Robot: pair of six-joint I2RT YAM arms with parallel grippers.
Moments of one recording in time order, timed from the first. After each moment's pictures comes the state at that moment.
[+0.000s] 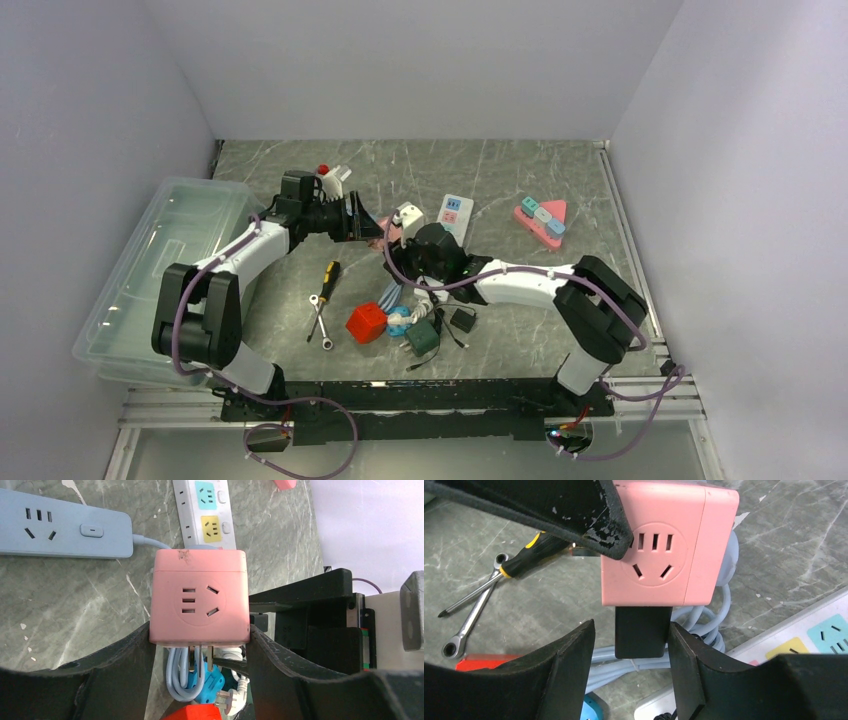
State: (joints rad) left arm -0.22 1.54 0.97 -0.12 0.77 -0.41; right arm 0.90 1.65 0.89 0.31 0.02 0.15
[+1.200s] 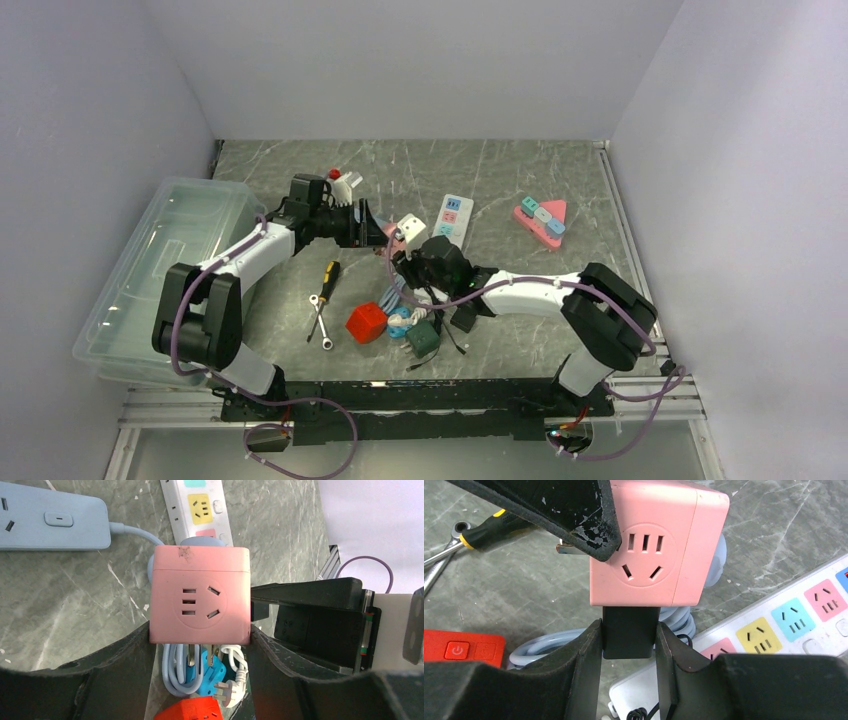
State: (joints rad) left arm -0.26 1.54 0.97 -0.16 0.76 -0.35; right arm 0.93 1.60 0.80 0.36 0.14 0.03
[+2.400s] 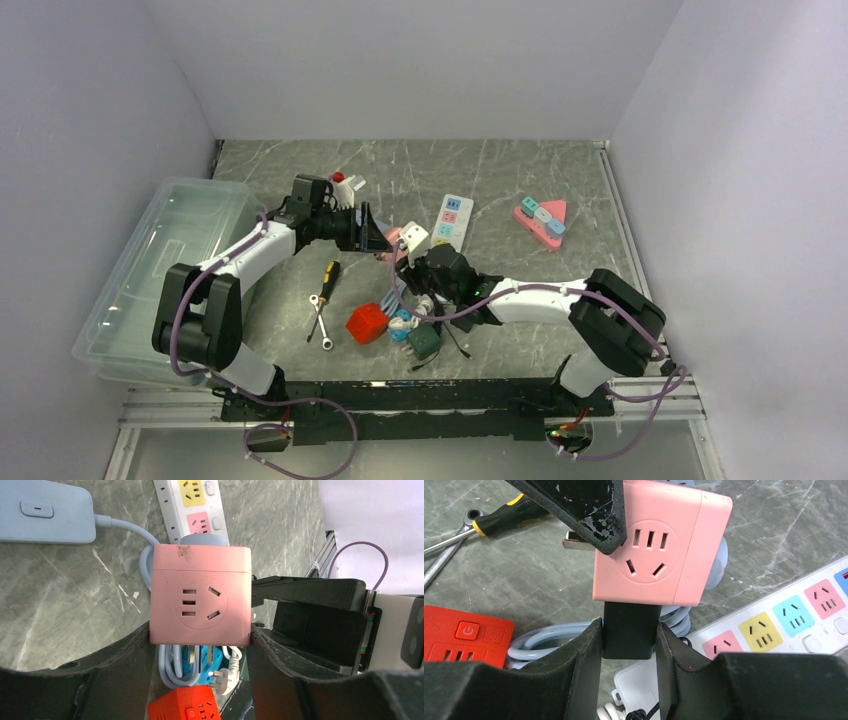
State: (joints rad) left arm -0.27 1.54 0.98 -0.24 0.79 -0.33; right arm 0.96 1.55 0.72 0.41 0.14 -0.01
